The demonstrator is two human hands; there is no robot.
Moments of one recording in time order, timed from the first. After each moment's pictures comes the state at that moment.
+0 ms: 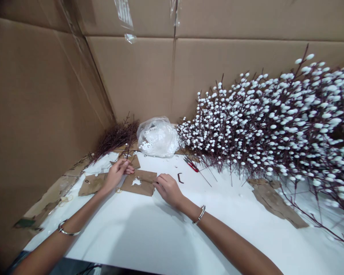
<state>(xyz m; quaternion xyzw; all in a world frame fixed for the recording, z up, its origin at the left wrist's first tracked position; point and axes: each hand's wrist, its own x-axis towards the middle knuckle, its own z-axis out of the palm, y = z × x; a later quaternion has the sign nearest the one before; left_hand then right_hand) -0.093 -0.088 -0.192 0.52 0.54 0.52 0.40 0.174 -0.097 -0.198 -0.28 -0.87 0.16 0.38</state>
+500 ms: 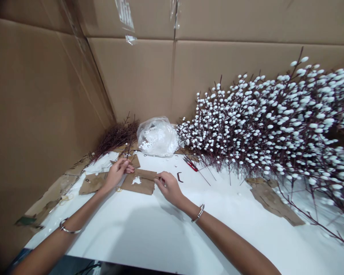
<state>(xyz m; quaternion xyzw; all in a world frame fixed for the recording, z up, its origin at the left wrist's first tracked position) -0.091 -0.091 -0.190 0.52 0.54 0.53 0.40 0.173 -0.100 -0.191 -0.35 -0.81 0.23 0.41</state>
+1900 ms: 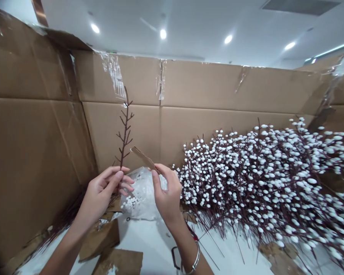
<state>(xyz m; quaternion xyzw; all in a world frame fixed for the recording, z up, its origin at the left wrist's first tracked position) -0.022 -0.023 0.003 0.56 0.40 0.62 0.38 0.148 0.006 -0.021 -0.34 -0.63 0.06 0.69</state>
